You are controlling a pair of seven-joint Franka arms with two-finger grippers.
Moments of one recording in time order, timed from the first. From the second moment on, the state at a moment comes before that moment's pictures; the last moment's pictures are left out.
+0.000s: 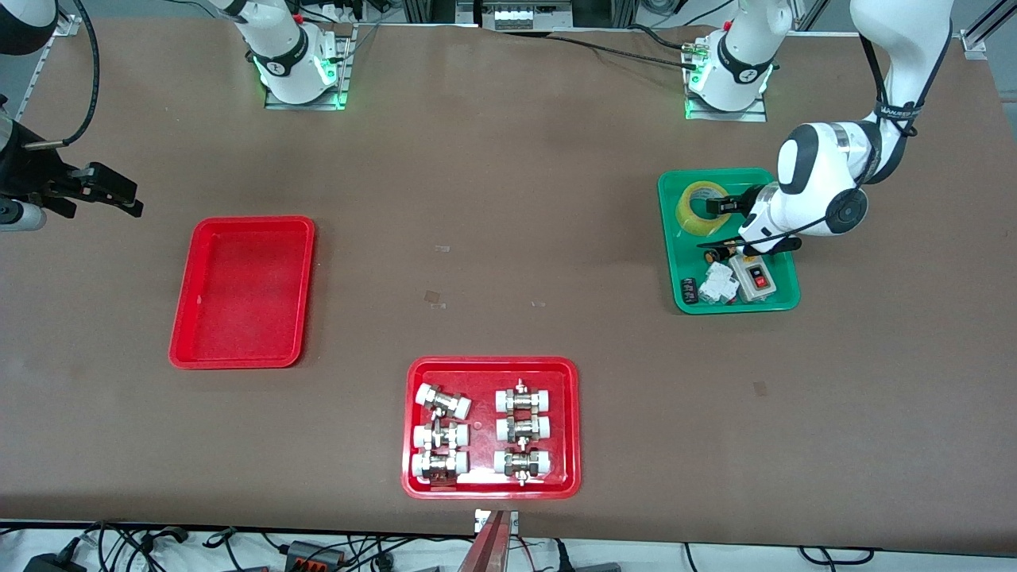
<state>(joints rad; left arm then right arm) 0.09 0.22 -0.13 -2.44 -0.18 2.14 -0.09 -0.02 0.01 -0.01 -1.68 0.00 1.68 -0.06</state>
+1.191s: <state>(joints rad) 0.14 0.19 -0.23 -2.02 -0.25 1.74 0.03 -0.01 0.04 0.00 -1.68 0.01 1.65 -0.06</state>
